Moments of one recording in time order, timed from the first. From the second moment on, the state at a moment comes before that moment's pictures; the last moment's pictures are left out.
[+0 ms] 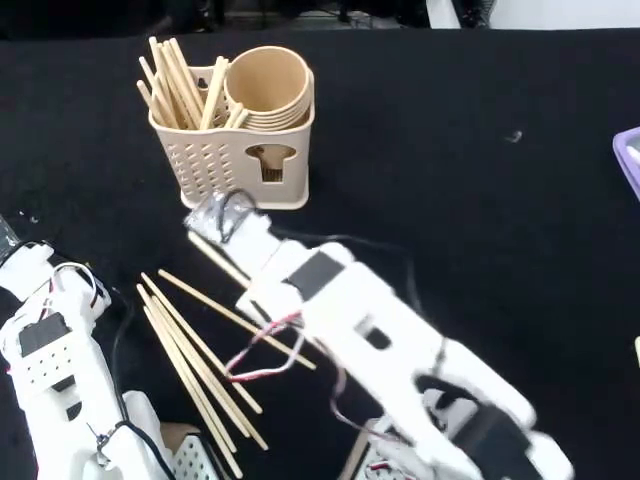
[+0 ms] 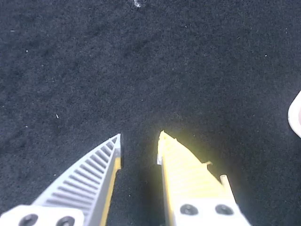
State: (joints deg) left arm -37.0 -53.6 72.2 38.4 10.9; right arm -41.8 -24.7 41.4 57.8 11.2
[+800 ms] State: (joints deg) left arm -37.0 -53.6 72.2 38.4 10.9; right arm -50.0 1.2 35.1 45.1 13.8
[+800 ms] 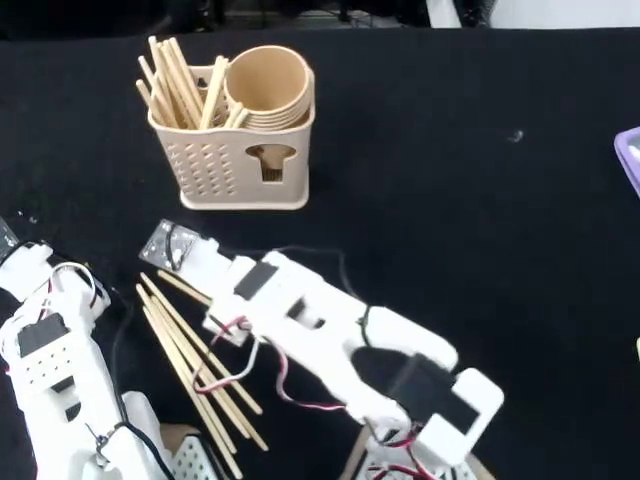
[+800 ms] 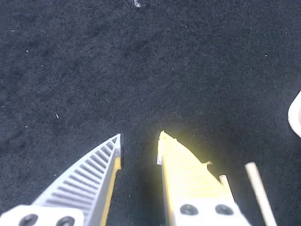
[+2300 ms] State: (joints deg) left arm -37.0 -53.6 72.2 38.4 10.9; right arm -48.5 -4.4 32.4 55.2 15.7
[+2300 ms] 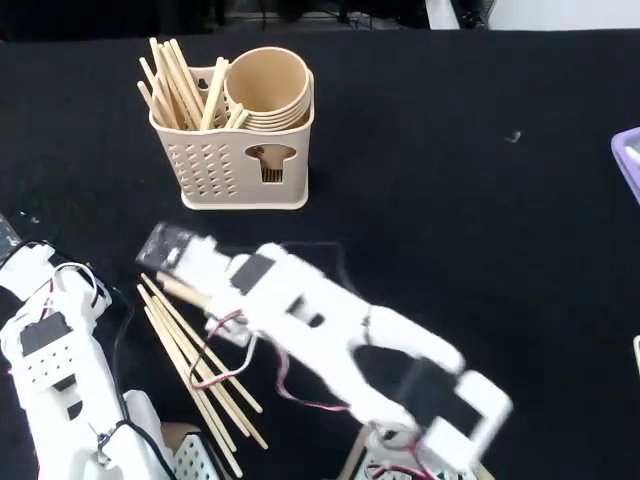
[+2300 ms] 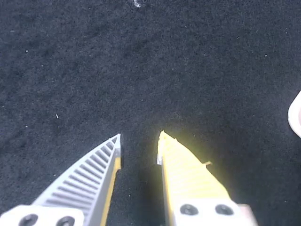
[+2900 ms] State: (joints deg) left arm -37.0 -53.6 72.2 38.4 10.9; right arm -46.3 -26.7 34.7 55.3 15.6
